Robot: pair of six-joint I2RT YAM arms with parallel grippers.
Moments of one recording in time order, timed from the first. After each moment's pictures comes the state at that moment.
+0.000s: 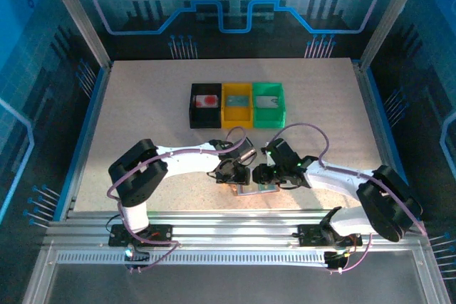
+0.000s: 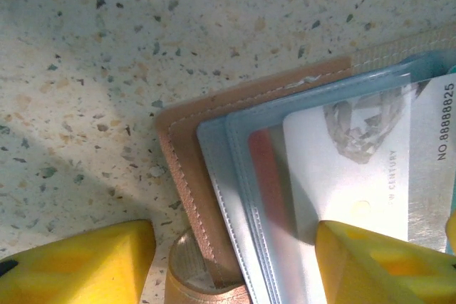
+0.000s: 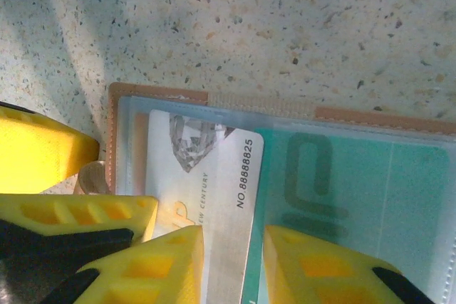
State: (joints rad) left arm -0.93 1.82 1.11 -0.63 0.06 -0.88; right arm 0.68 1.35 0.53 -0.20 -0.25 0.66
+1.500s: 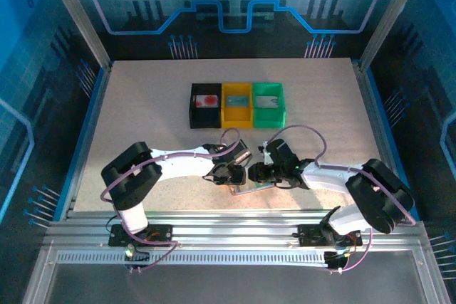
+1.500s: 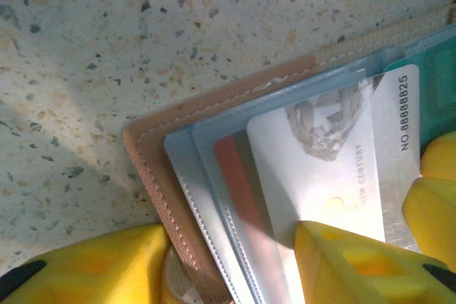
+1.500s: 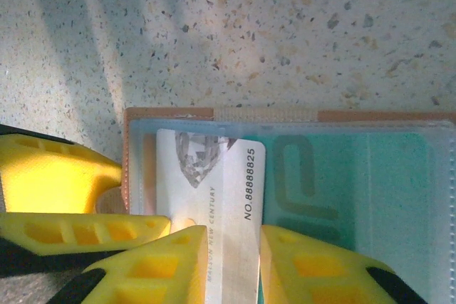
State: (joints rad) left arm -0.93 1.78 1.00 -0.51 0.05 -0.93; right arm 0.67 1.41 0.48 0.04 -0.32 0.70
